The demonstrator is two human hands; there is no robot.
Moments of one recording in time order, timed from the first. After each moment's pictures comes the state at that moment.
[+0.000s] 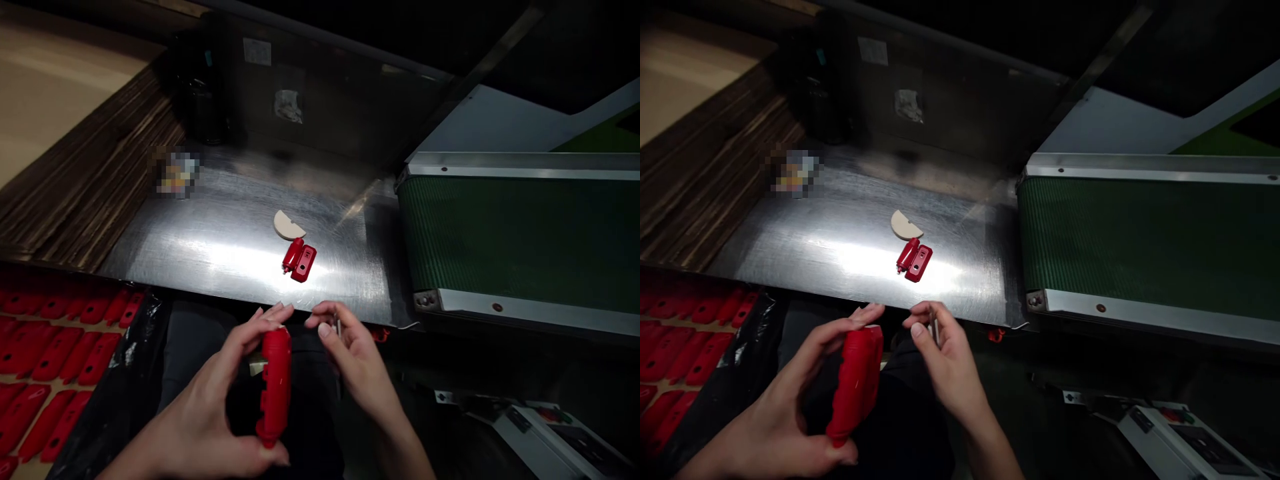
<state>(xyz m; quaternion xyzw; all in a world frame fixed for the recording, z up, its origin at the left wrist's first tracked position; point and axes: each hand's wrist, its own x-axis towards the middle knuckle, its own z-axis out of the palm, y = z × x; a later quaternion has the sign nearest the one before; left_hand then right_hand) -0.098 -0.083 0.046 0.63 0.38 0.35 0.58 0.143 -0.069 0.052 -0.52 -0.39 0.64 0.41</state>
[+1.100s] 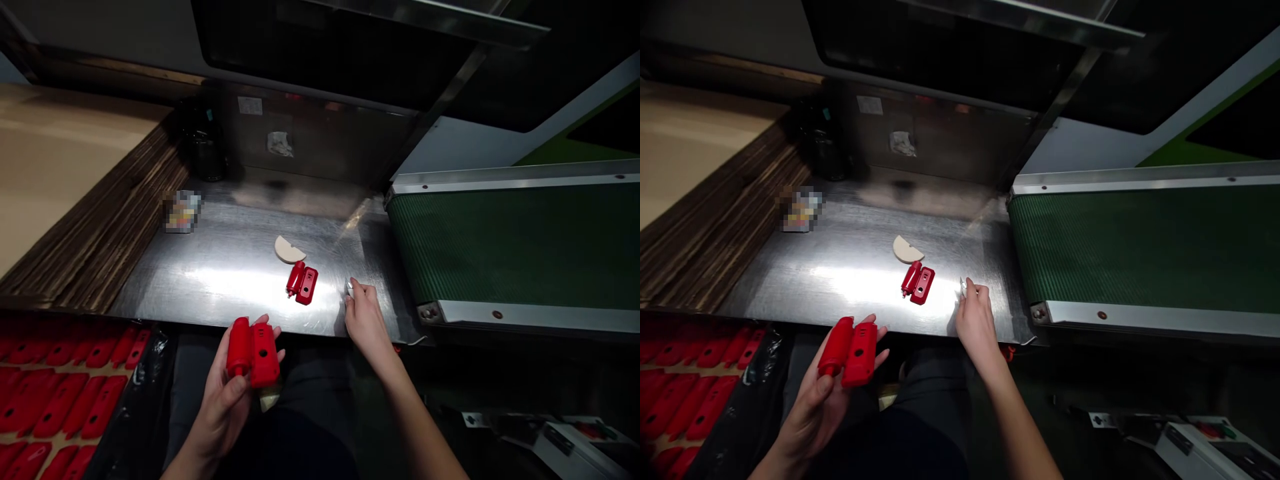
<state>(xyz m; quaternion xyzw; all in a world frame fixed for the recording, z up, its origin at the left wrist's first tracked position) -0.081 -0.077 0.008 0.17 0.36 0.56 0.73 0.194 0.007 -0.019 -0.76 -0.59 0.19 0.21</state>
